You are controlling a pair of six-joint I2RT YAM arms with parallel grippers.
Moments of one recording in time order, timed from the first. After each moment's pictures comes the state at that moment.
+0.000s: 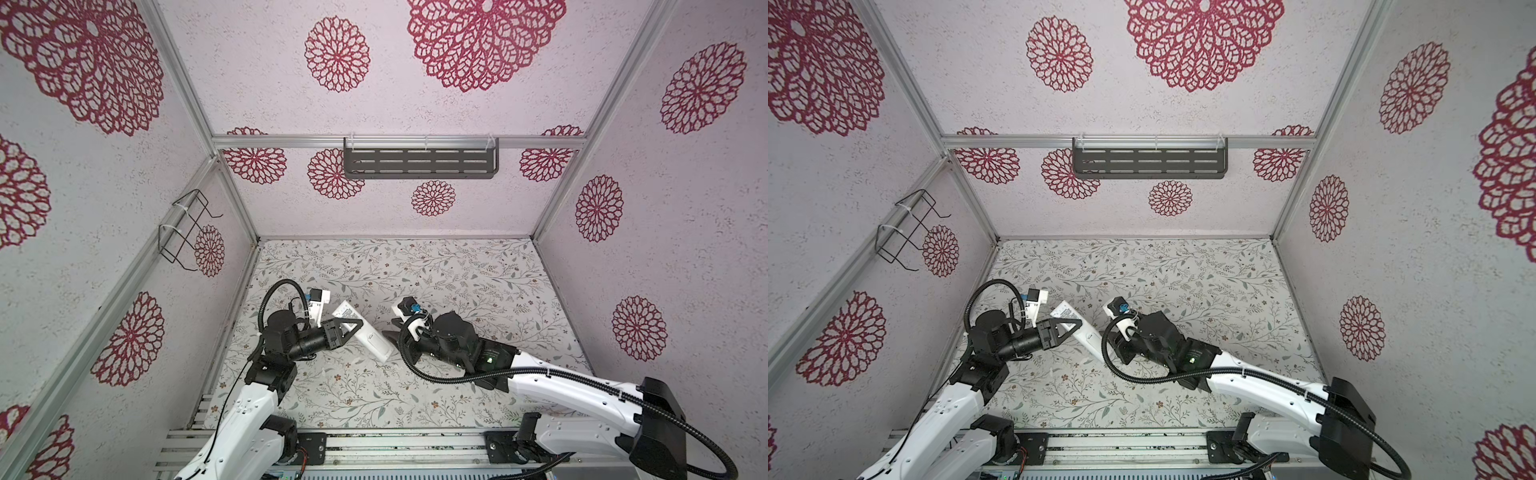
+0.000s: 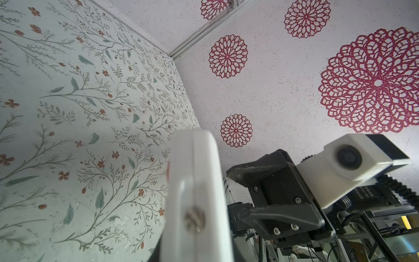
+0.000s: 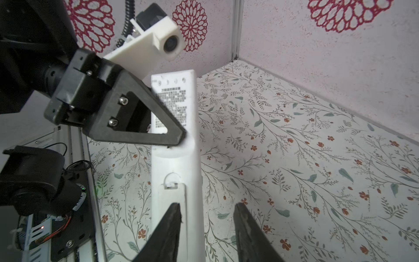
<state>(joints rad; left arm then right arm) -0.22 0.83 0.44 0.15 0.83 -0.84 1.06 1.20 0.87 -0.01 0.01 0.13</state>
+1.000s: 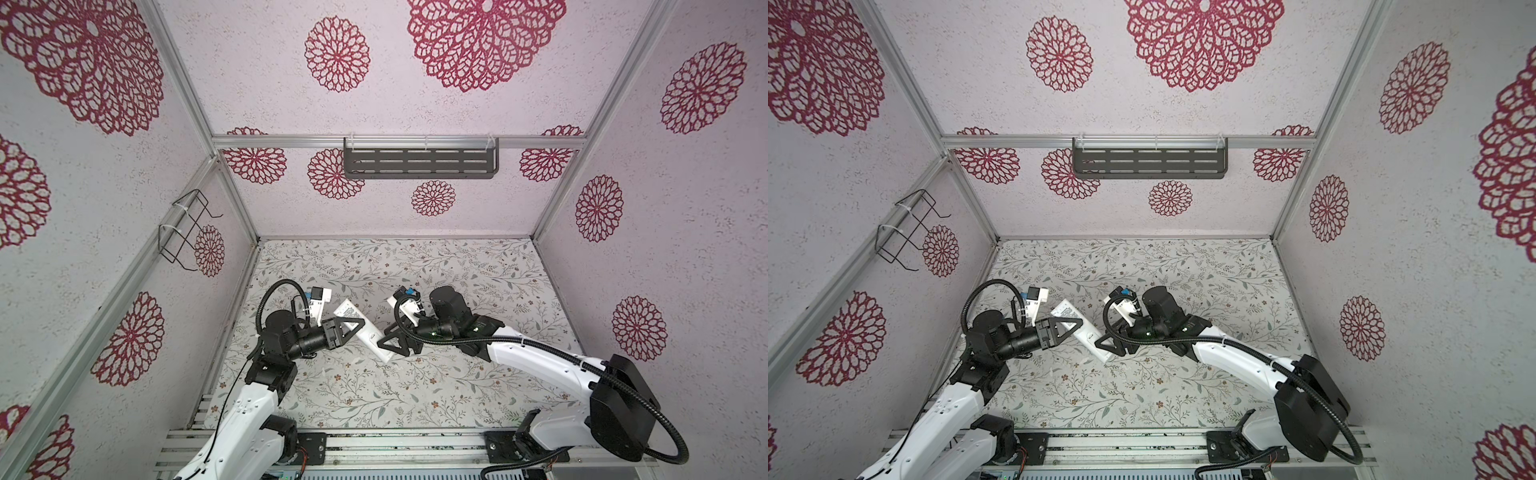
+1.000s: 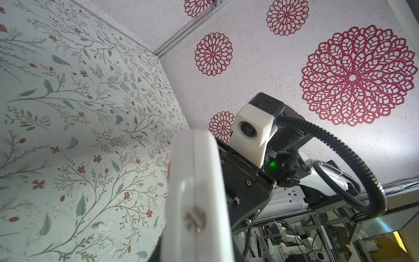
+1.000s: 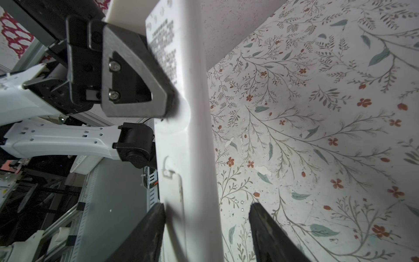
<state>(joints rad) -0.23 0.83 0.44 0.23 0.88 -0.89 0.82 1.39 0.93 -0.03 -0.68 0.31</state>
